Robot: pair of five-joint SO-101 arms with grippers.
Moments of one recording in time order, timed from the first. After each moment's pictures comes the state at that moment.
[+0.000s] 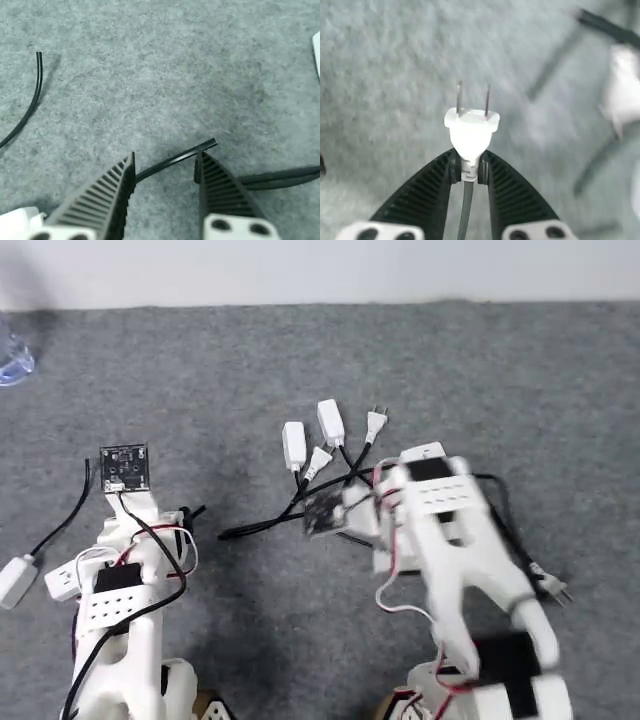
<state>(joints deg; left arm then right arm) -15.2 -42.2 74.7 31.5 0.1 -10.4 -12.4 30.2 79.4 82.1</state>
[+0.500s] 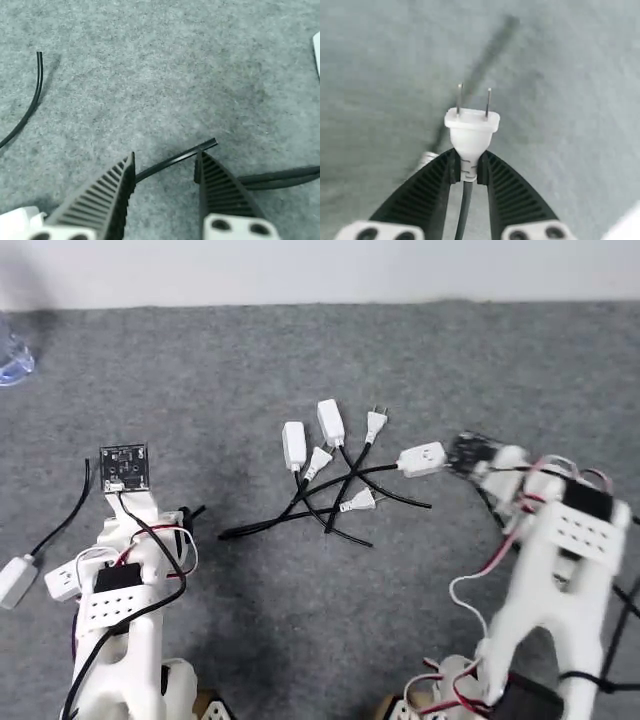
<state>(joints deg) -15.2 -42.2 74.7 31.5 0.1 25.9 -22.2 37.0 53.0 82.1</state>
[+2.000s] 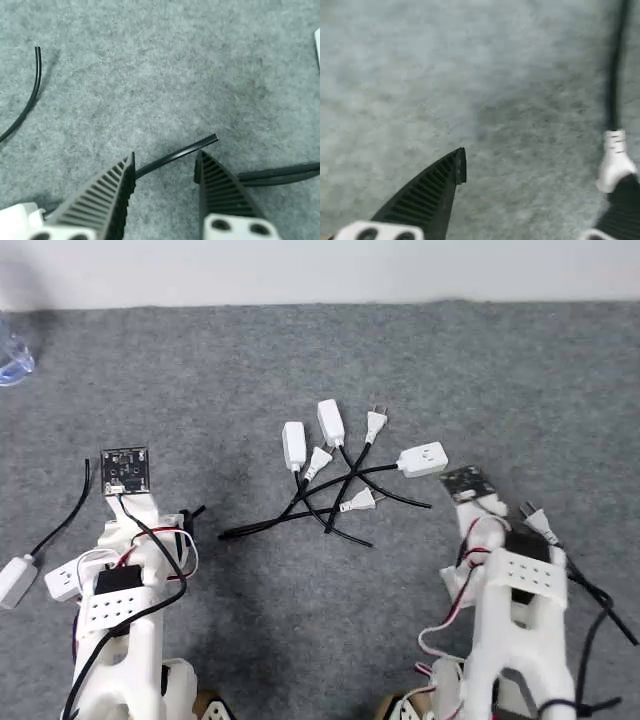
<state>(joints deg) -15.2 -42.4 75.6 31.5 0.1 16.6 -30.6 60.7 59.6 35.2</state>
